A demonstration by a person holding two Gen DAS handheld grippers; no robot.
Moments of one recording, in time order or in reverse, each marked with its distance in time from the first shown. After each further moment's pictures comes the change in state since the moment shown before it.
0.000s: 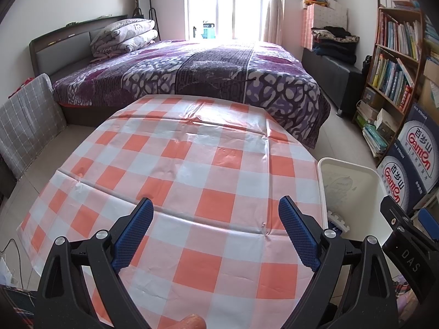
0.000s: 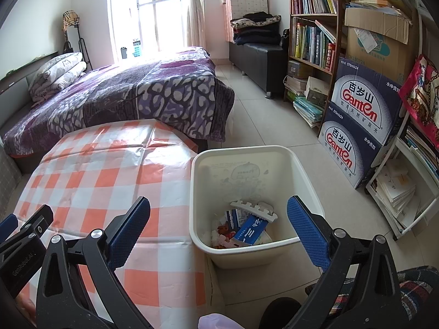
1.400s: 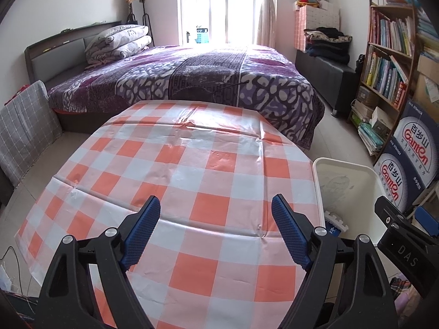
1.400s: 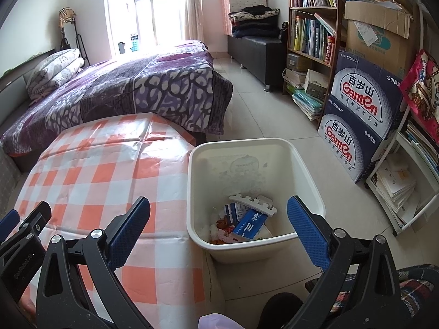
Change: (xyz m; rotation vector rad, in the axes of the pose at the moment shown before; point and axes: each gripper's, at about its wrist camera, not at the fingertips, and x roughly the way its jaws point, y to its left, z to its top) left arm -0.002 -0.005 -0.001 0.029 -0.025 -0.018; right arm -0.010 -0.007 -0.009 0.010 0.027 -0.003
